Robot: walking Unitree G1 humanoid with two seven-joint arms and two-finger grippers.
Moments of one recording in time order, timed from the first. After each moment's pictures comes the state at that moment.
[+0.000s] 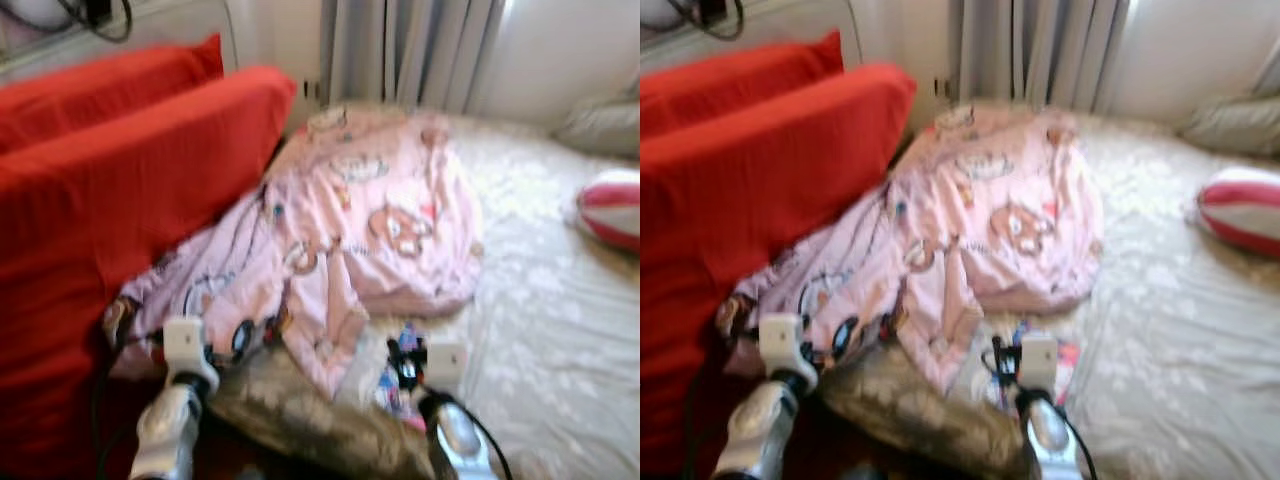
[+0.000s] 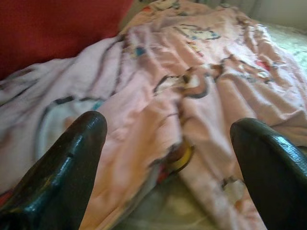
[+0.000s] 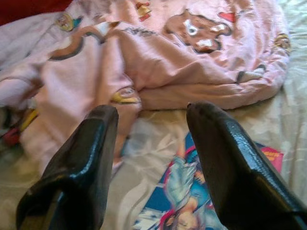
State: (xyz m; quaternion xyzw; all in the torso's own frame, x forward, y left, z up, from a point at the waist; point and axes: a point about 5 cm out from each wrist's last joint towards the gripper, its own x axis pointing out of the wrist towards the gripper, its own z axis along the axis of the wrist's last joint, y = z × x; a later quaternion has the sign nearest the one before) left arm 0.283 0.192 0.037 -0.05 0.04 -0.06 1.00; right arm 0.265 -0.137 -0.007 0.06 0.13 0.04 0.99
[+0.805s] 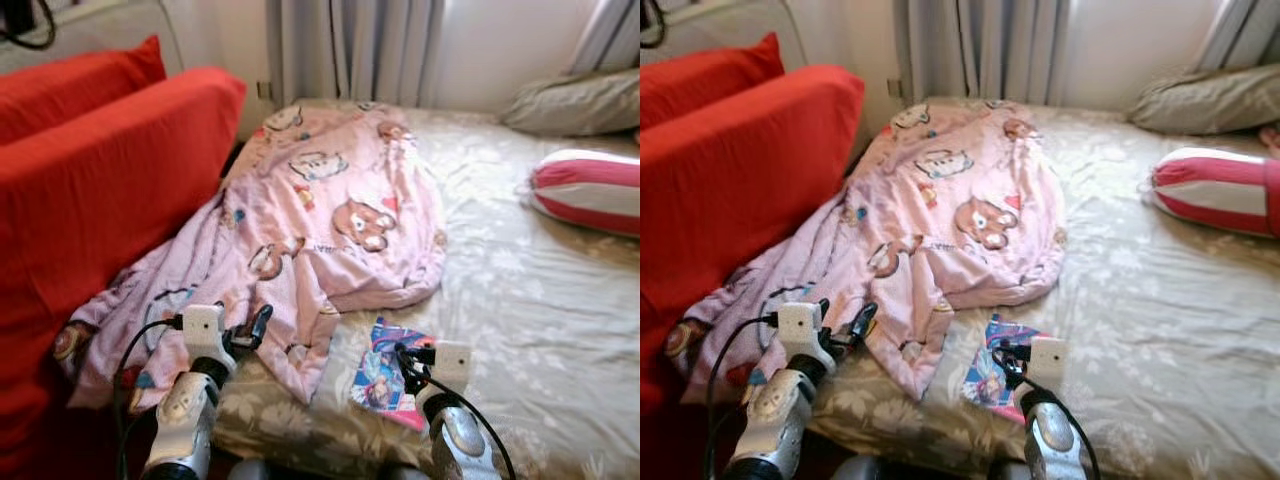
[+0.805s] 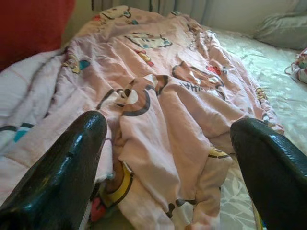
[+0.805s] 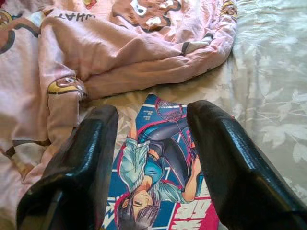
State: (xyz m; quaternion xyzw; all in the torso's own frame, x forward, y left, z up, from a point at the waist) left arm 0.292 0.175 0.049 -0.06 0.02 -0.08 0.99; right arm 0.265 -0.142 -0.013 0.09 0.16 0.01 0.98
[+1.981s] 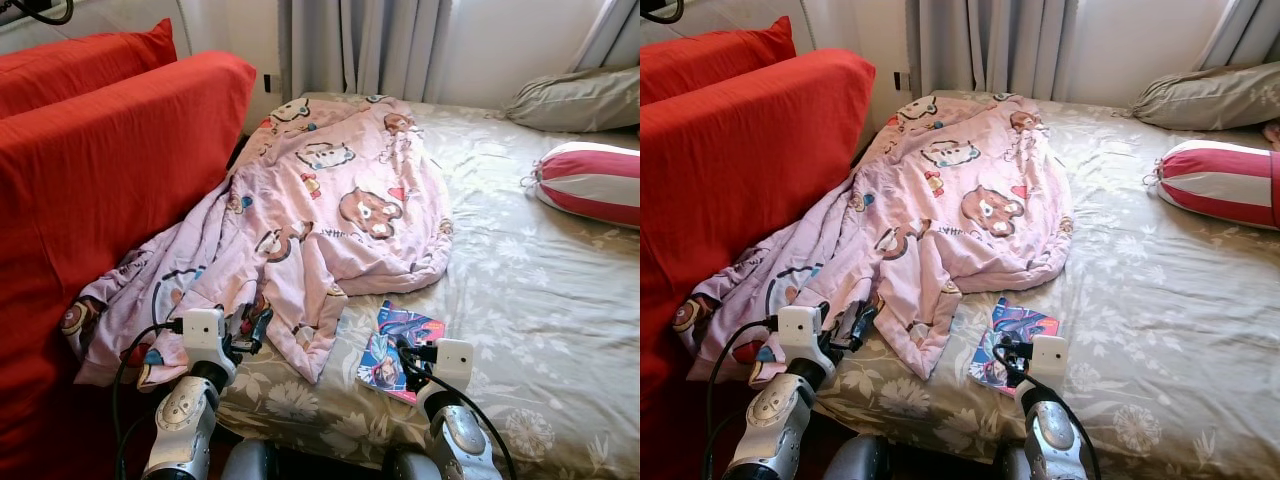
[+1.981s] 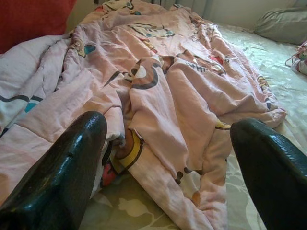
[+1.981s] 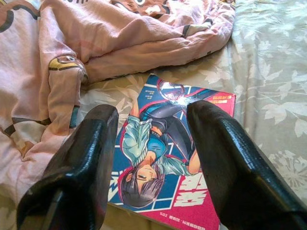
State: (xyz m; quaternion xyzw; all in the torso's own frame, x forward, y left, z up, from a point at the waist) left arm 0.288 0.176 0.047 -0.06 0.02 -0.08 0.99; right arm 0.267 -0.142 -0.011 0.09 0.16 0.01 0.98
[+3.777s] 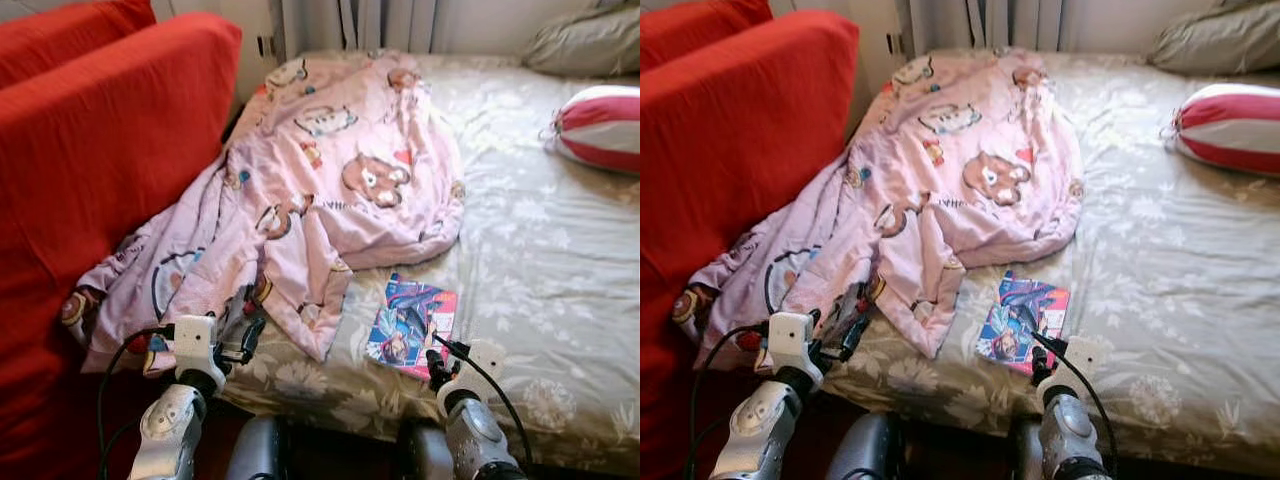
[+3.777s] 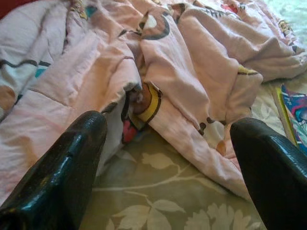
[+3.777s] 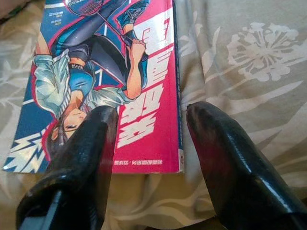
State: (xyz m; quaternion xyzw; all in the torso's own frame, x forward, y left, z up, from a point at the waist) left arm 0.277 0.186 0.051 -0.02 0.03 -0.09 0.99; right arm 0.274 -0.172 -0.020 0.18 0.23 -0.11 0.95
